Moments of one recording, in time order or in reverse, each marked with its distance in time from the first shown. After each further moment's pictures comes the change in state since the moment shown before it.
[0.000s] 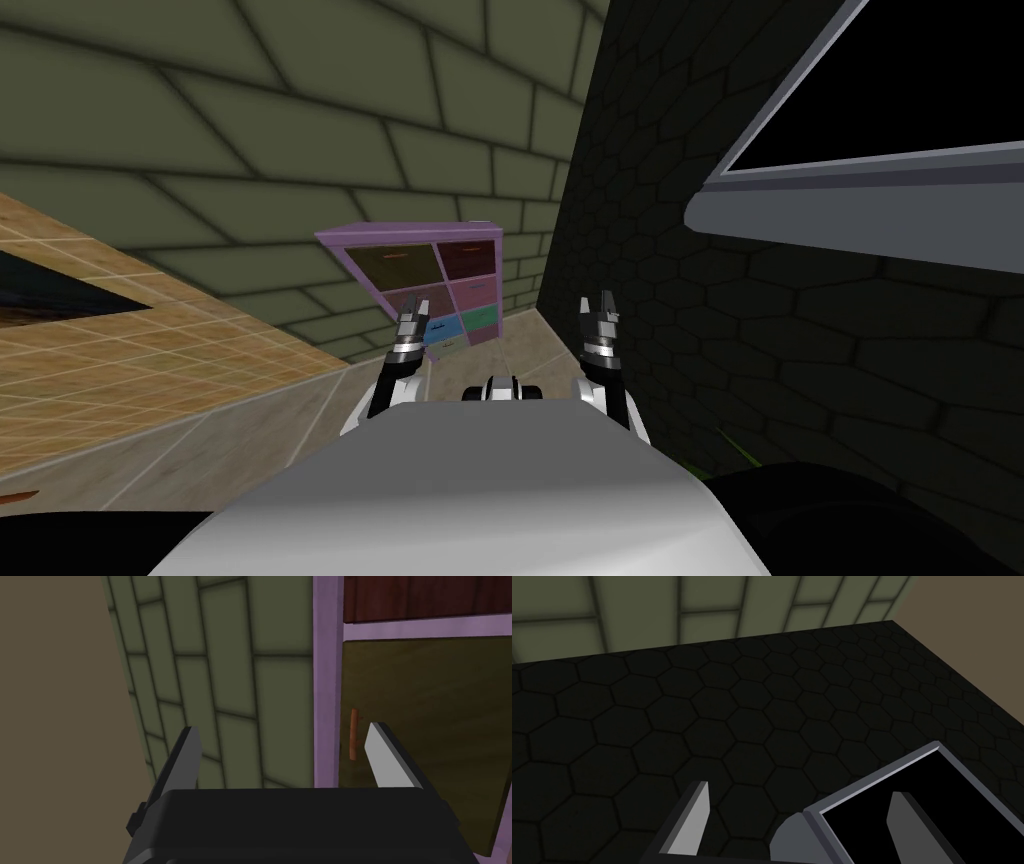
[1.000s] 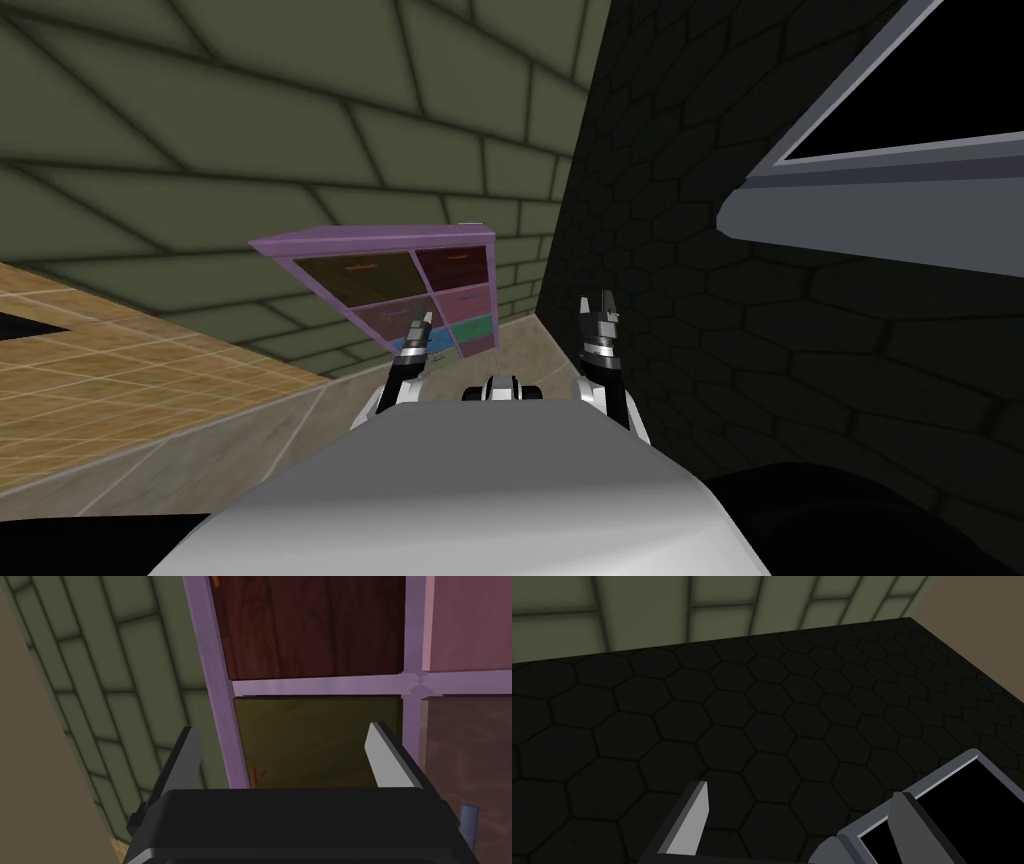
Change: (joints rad) left arm -0.049 0.009 0.025 0.228 -0.008 -0.004 0.001; right arm 0.000 0.000 0.000 0.000 0.000 0.000 0.000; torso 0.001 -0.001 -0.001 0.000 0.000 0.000
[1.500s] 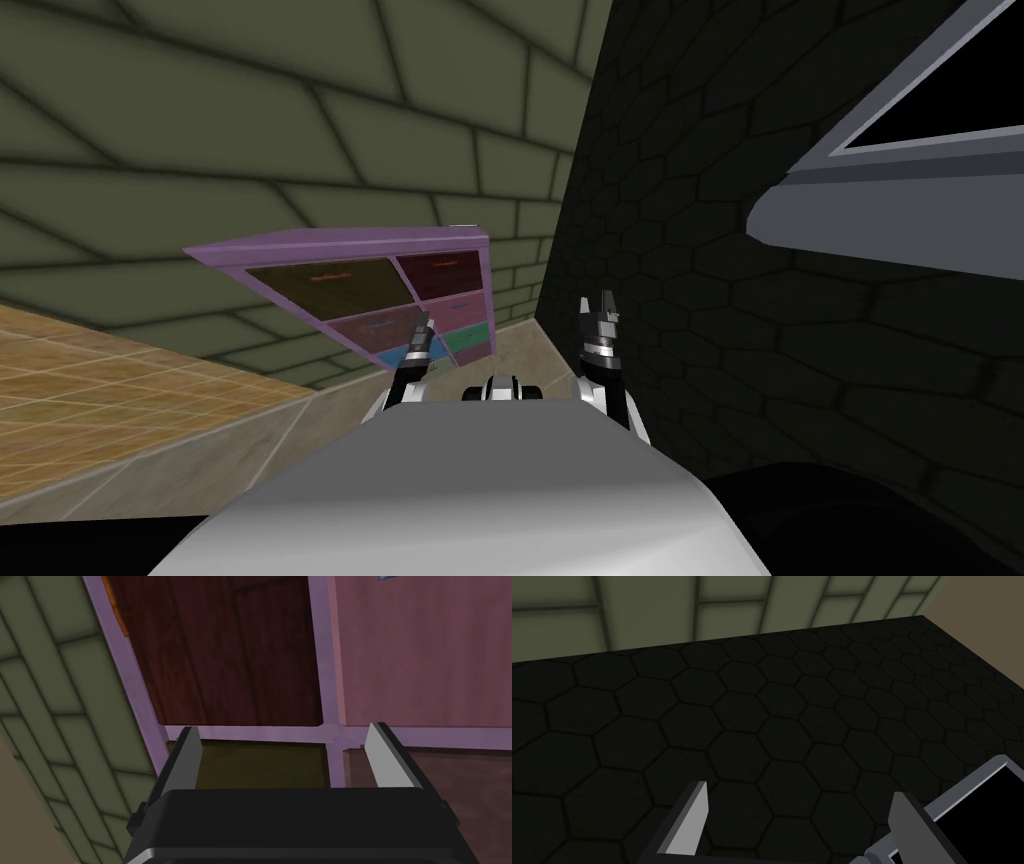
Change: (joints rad) left arm -0.033 -0.019 0.016 0.149 -0.004 -0.011 0.001; right arm 0.000 0.000 0.000 0.000 0.000 0.000 0.000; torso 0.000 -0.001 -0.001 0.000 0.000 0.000
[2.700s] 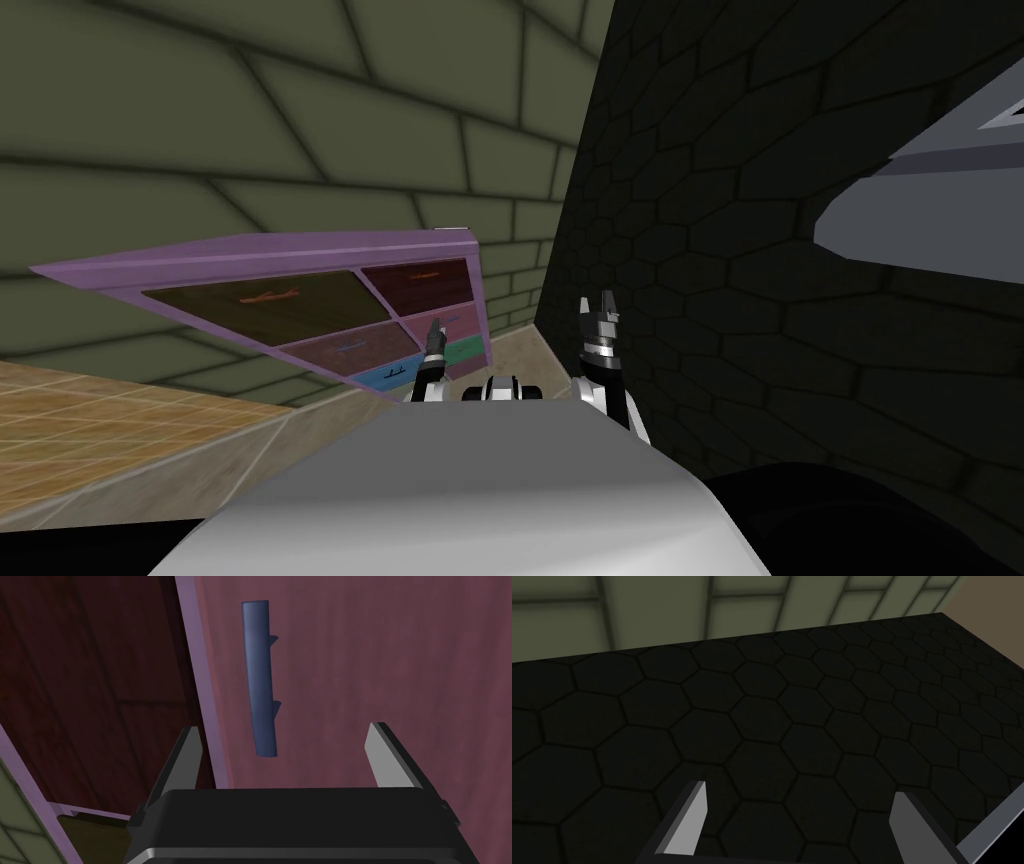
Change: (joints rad) left arm -0.049 -0.182 0.025 0.149 -0.002 0.024 0.002; right arm 0.000 0.000 0.000 0.000 0.000 0.000 0.000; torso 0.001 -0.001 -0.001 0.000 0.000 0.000
